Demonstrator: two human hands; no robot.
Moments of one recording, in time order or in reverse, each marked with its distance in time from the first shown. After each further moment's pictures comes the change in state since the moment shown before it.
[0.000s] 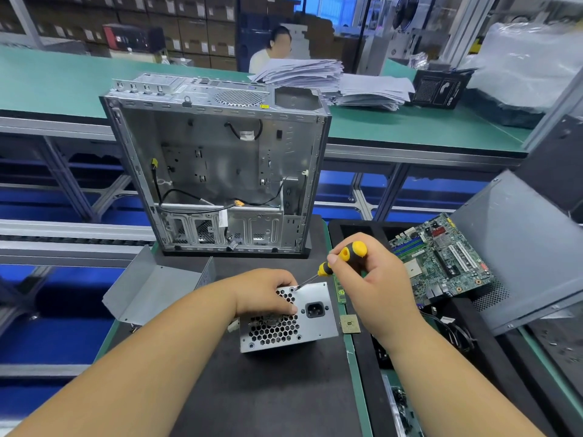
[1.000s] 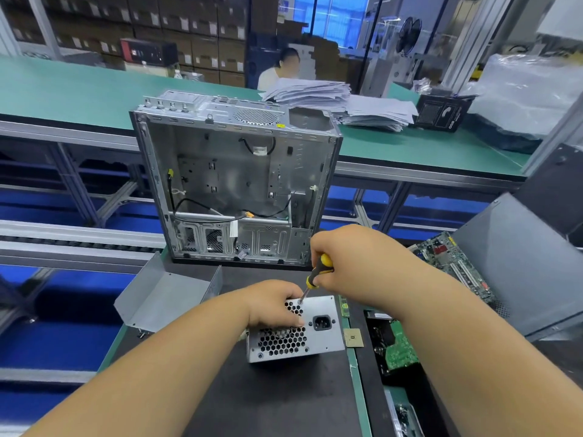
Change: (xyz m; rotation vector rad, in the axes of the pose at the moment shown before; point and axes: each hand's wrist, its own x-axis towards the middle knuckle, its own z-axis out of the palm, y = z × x) left_hand -0.005 0.004 0.004 0.026 0.032 0.026; right_hand 0.052 -0.079 0.000 -0.917 -0.621 -0.155
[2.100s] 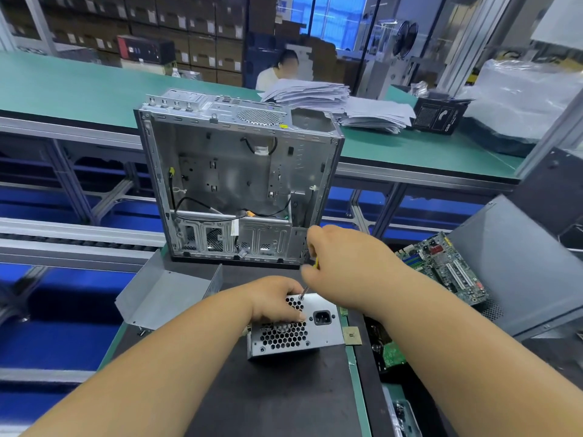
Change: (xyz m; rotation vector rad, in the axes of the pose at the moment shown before) left_hand 0.003 -0.002 -0.003 -0.040 -0.008 -0.029; right_hand 0.008 -0.017 0.012 -0.090 0.036 0.079
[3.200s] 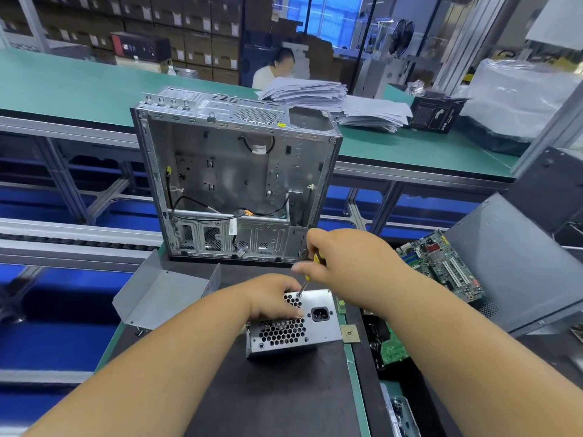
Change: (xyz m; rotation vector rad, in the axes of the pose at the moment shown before) left_hand 0.005 -0.006 -0.002 0.048 -0.001 -0.008; right_hand -0.002 0.012 0.005 0.009 0.034 -0.076
